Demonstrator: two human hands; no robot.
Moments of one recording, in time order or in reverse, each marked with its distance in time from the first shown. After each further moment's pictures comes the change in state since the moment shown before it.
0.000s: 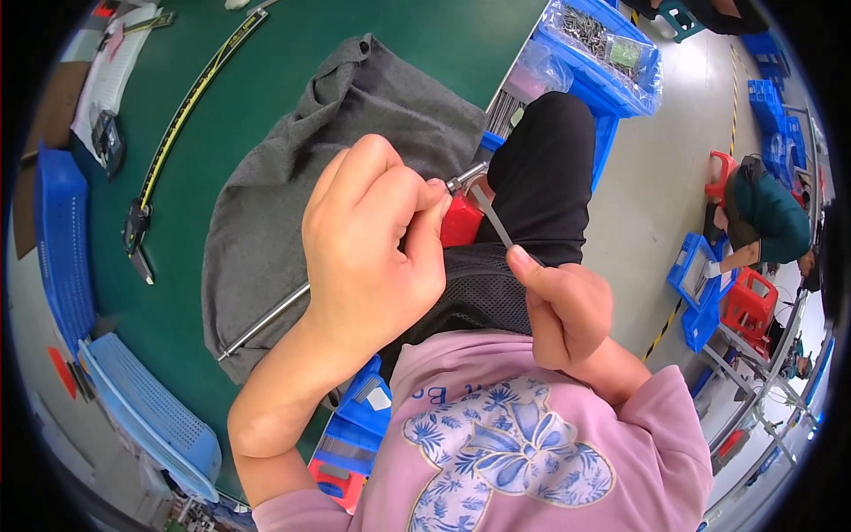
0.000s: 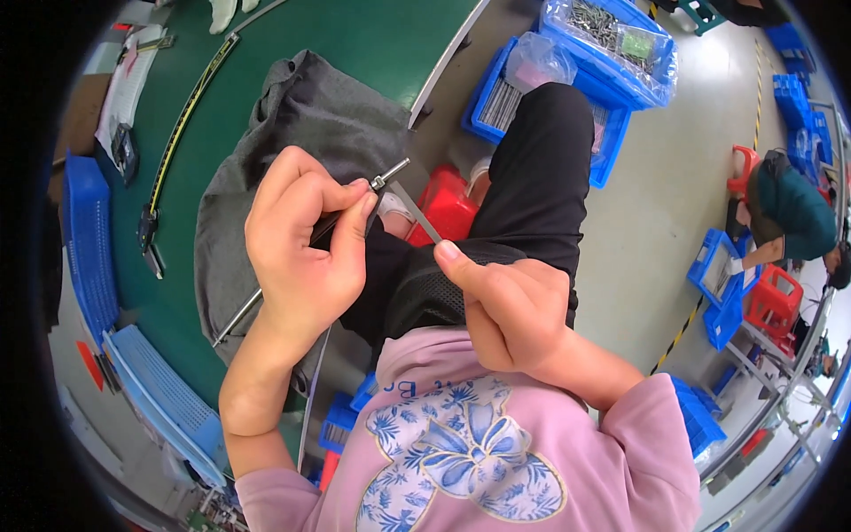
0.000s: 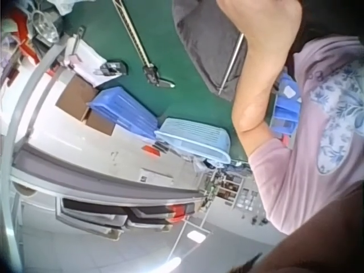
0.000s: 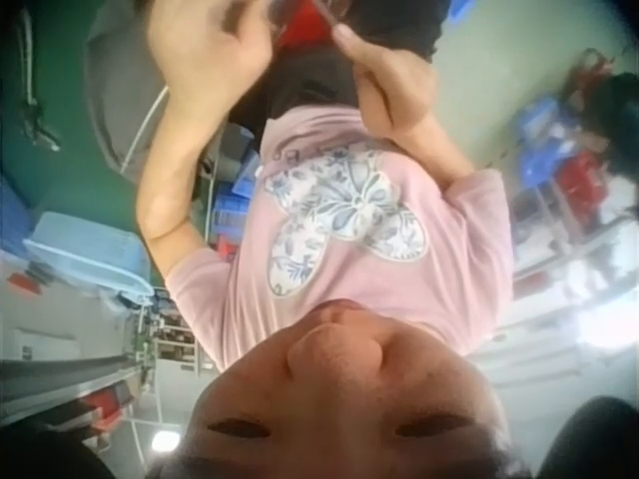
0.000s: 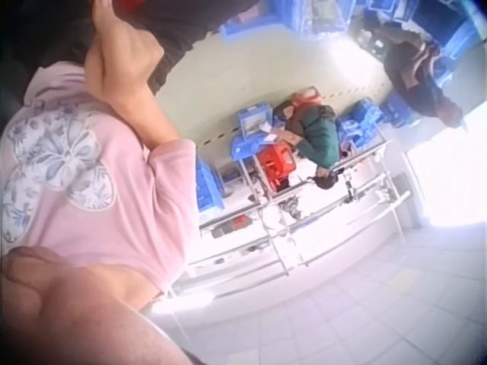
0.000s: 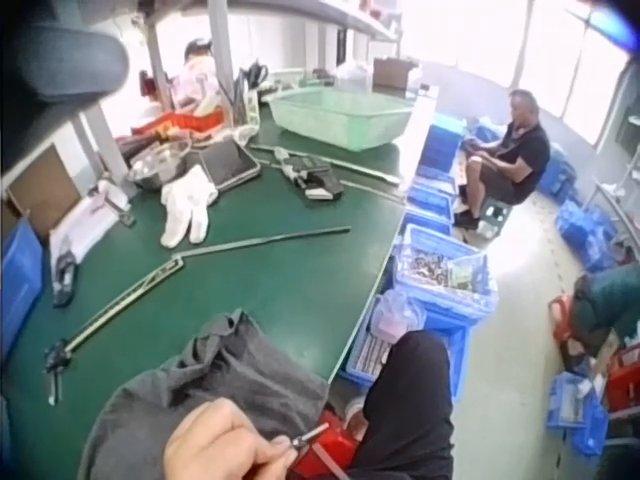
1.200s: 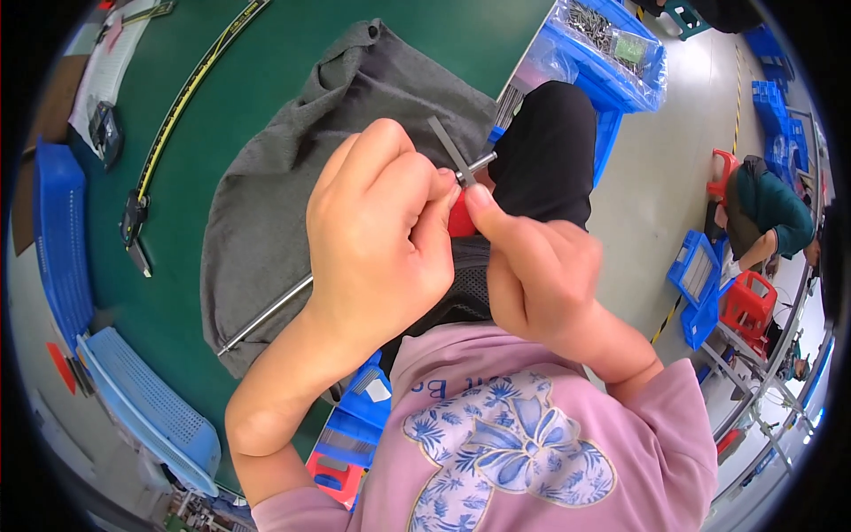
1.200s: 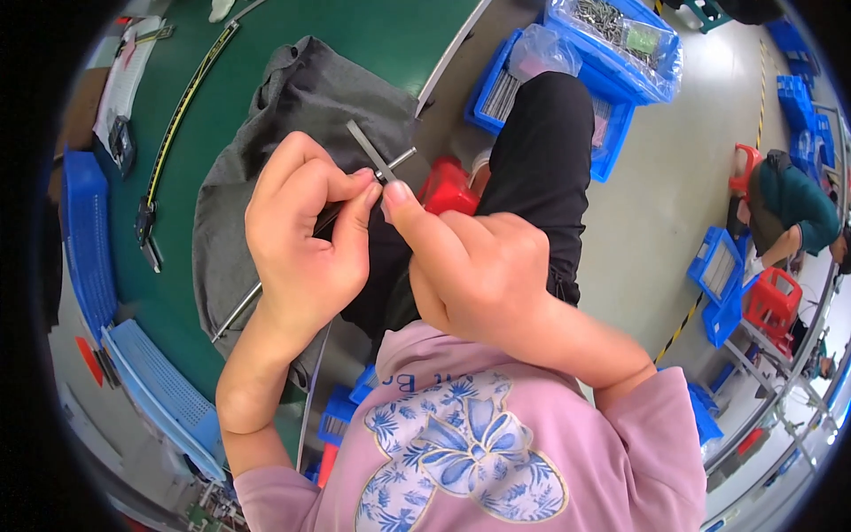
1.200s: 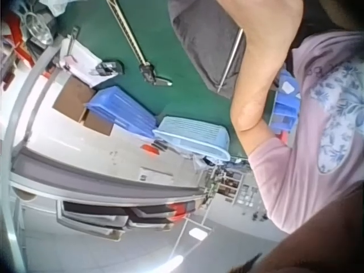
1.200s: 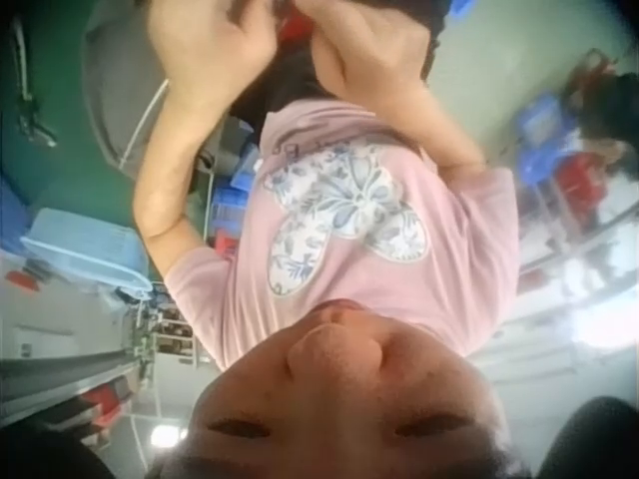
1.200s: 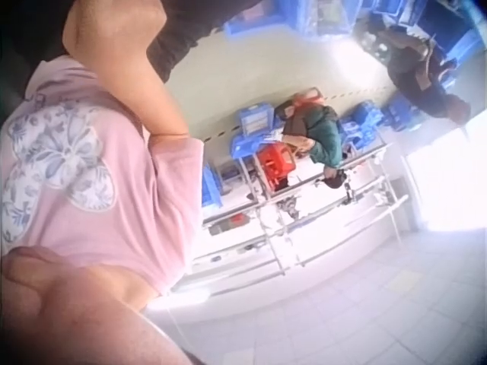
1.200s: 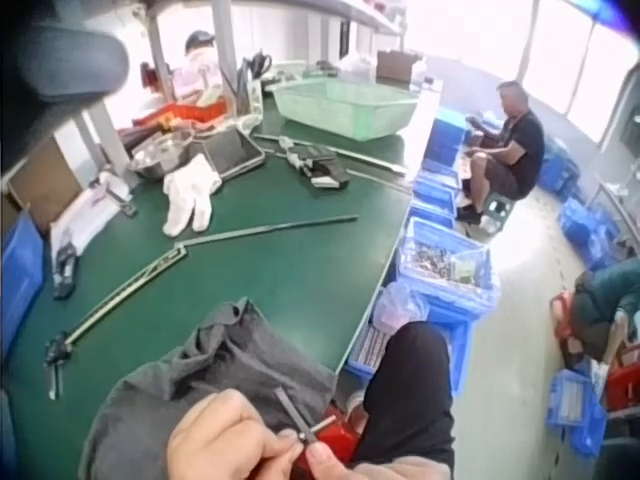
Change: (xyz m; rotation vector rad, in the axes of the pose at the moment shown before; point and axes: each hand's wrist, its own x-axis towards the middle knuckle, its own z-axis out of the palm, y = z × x) left_hand 0.000 -0.001 0.002 -0.041 -0.012 -0.037; right_hand 0.034 0.003 0.023 -0.220 0.001 -0.105
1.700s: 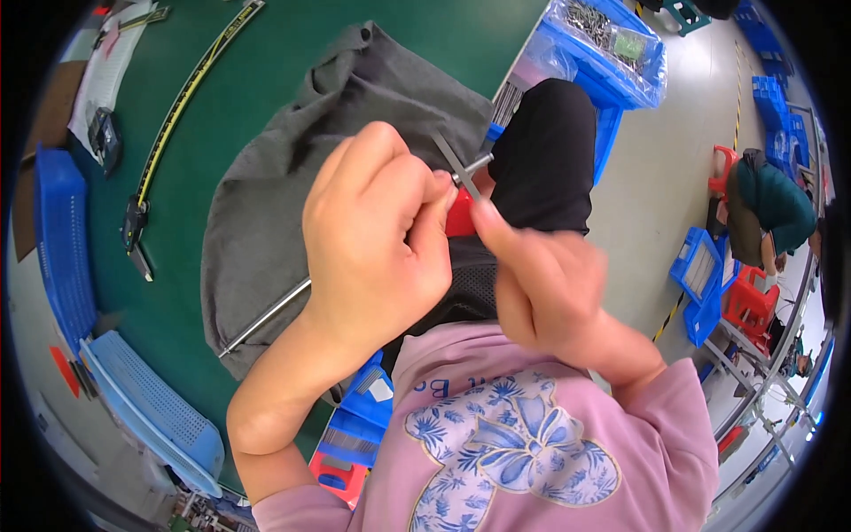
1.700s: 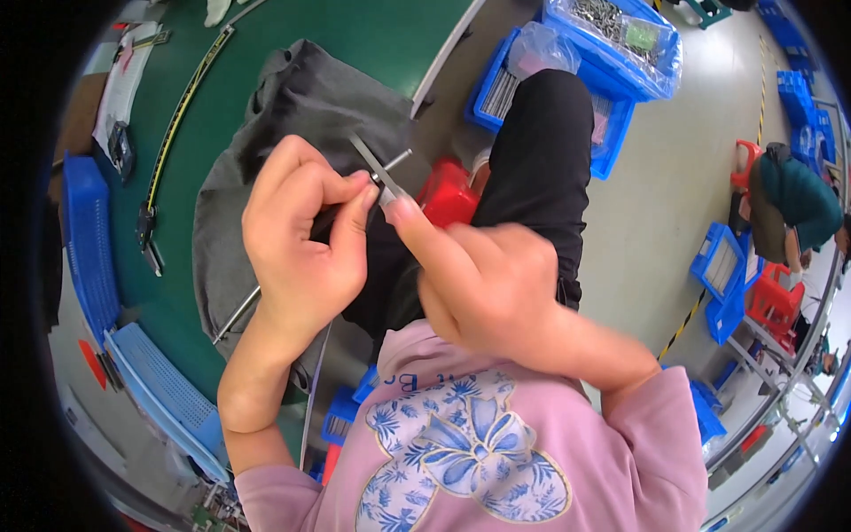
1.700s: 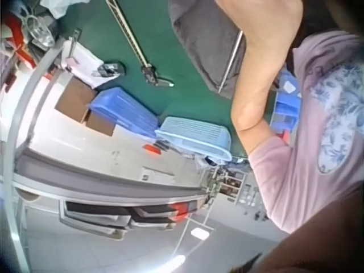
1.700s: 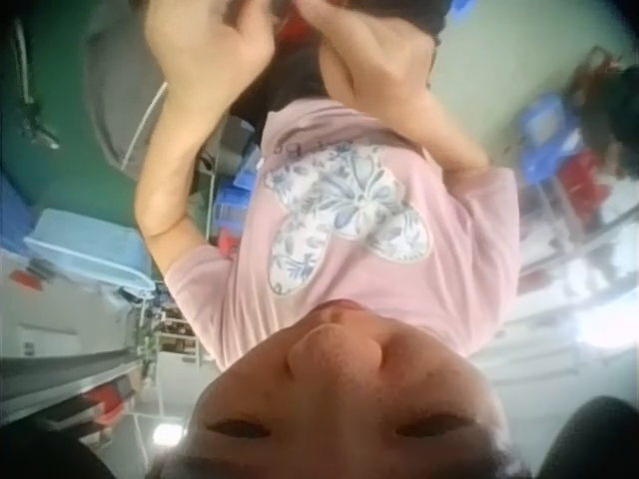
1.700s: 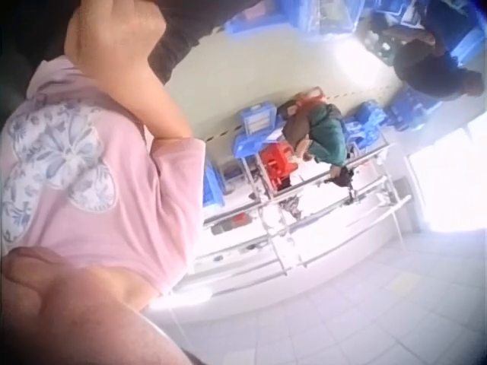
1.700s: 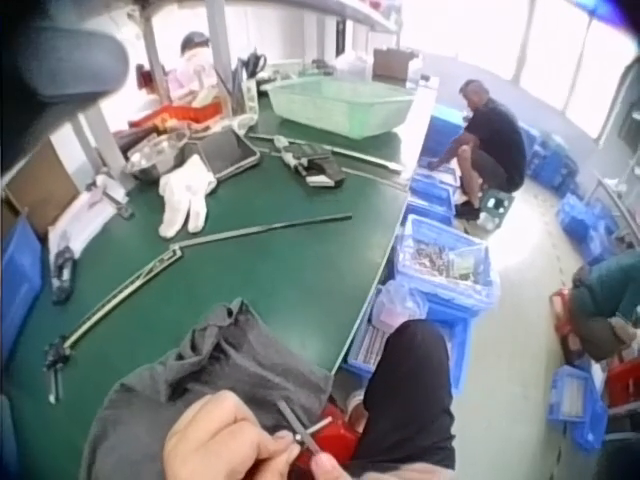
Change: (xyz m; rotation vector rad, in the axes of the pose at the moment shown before) left_hand -0.001 0.001 0.000 0.015 -0.034 -0.011; right_hand -0.009 0.001 -0.004 -0.064 0.005 -0.022
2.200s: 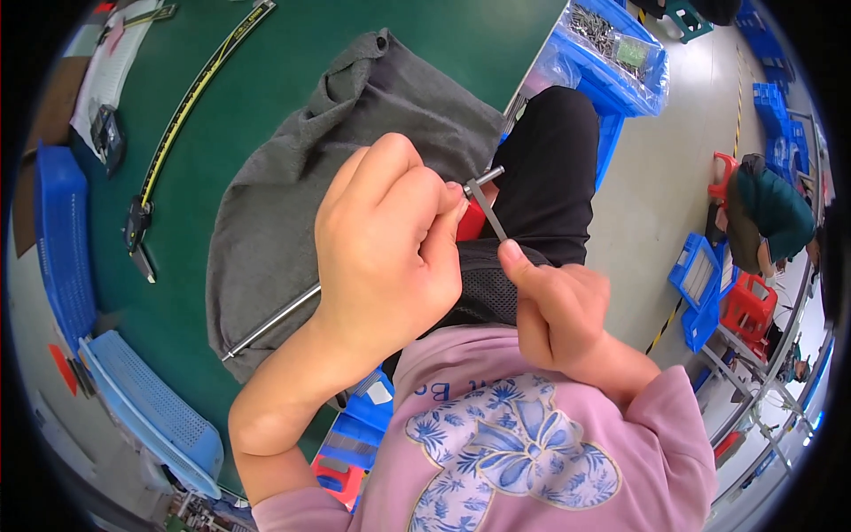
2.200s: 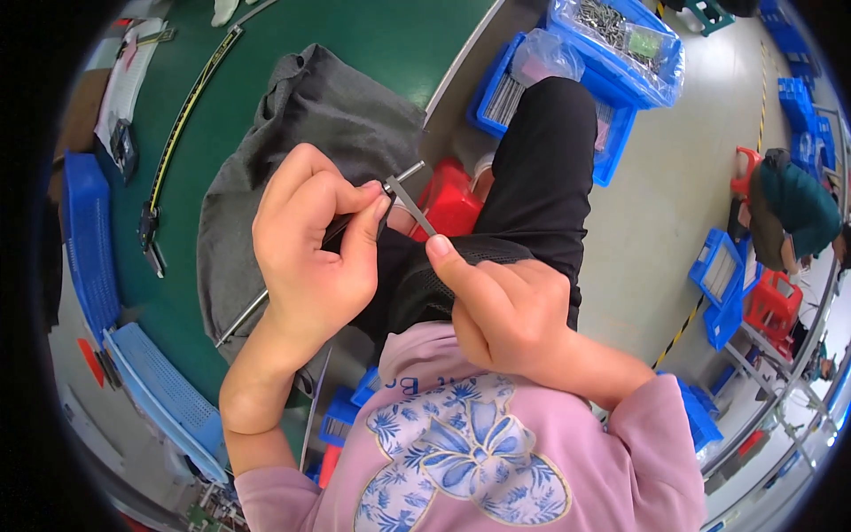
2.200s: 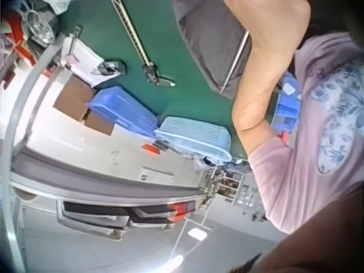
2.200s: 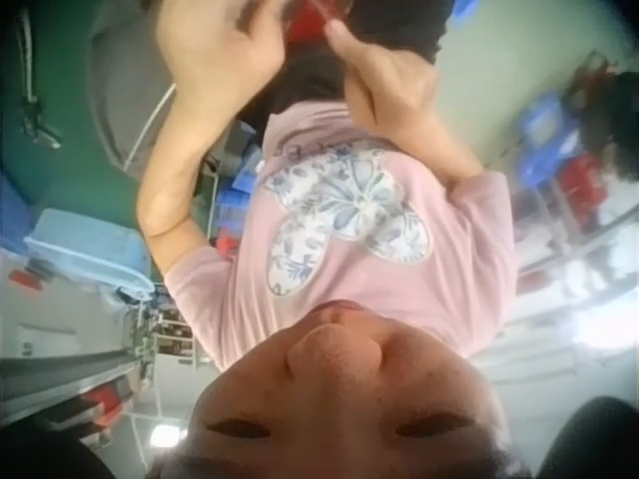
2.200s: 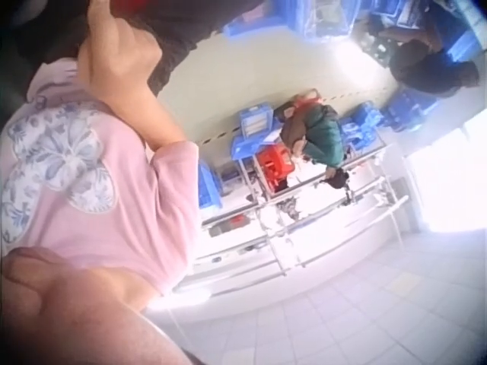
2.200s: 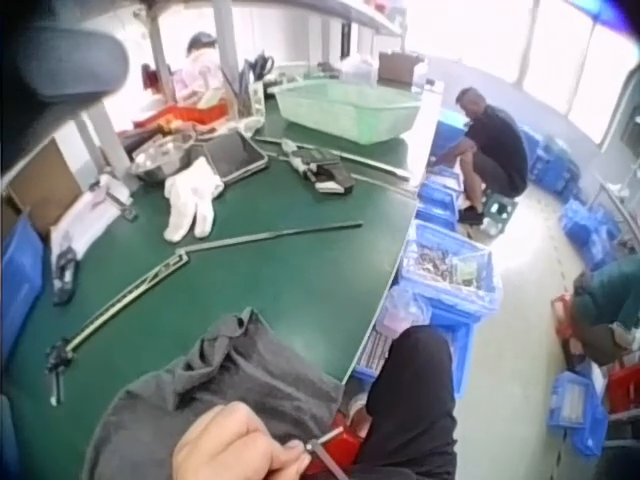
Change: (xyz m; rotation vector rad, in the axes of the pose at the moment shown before) left_hand 0.000 0.000 -0.001 -0.011 0.016 -0.020; right_hand -0.017 -0.009 -0.018 0.111 -0.153 0.129
